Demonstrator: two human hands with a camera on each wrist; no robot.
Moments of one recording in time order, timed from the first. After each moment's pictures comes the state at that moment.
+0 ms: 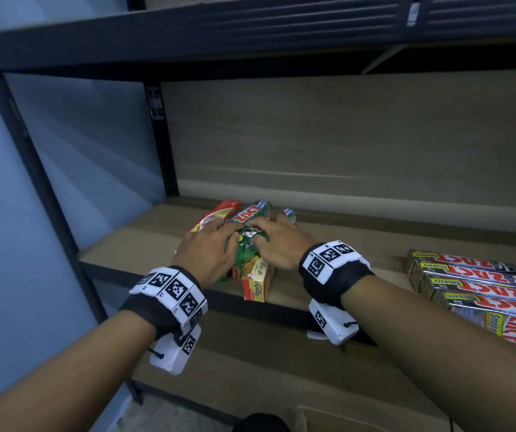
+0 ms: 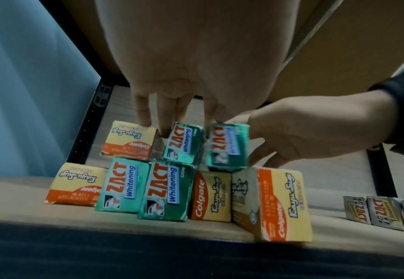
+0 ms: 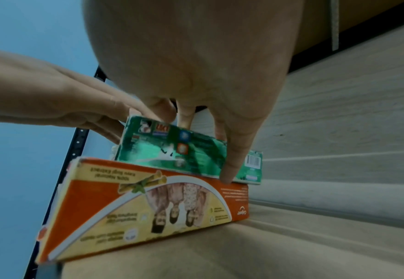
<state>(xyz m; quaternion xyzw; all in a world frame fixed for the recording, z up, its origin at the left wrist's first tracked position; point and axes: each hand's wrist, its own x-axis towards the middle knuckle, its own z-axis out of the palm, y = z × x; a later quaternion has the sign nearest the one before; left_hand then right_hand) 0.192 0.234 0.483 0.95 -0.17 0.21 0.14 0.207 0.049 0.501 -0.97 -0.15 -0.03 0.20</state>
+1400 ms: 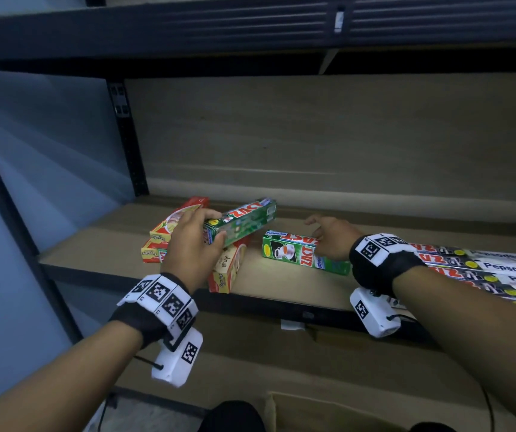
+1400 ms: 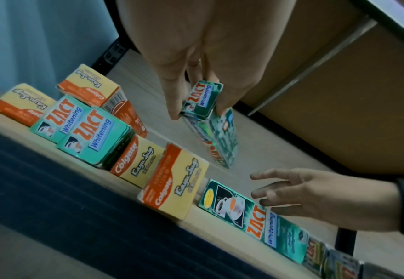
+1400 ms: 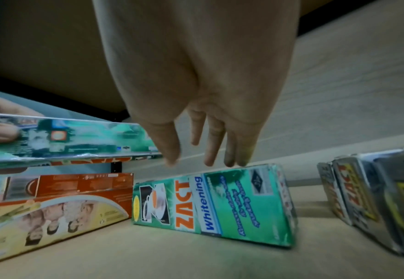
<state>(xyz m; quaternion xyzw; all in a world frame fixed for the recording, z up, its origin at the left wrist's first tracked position) 0.174 0.190 0.479 0.86 -0.15 0.30 0.38 0.184 -0.093 0.504 -0.98 0.01 0.00 0.20</state>
